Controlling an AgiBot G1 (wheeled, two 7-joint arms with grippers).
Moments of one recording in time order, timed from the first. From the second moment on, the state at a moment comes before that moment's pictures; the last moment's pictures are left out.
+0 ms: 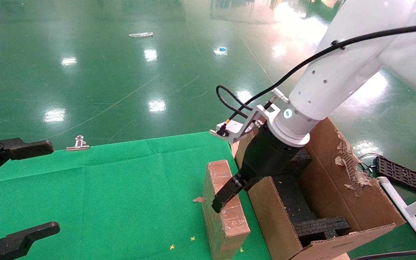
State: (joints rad) left arm -1.08 0.61 0.29 -1.28 0.73 1.49 -0.18; right arm 2.11 -0.96 -1.67 0.98 -1.26 -1.50 1.43
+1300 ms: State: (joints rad) left arm -1.08 0.61 0.29 -1.28 0.72 1.49 -0.18; right arm 2.09 -0.94 -1.69 1.04 -1.32 -1.44 1.46
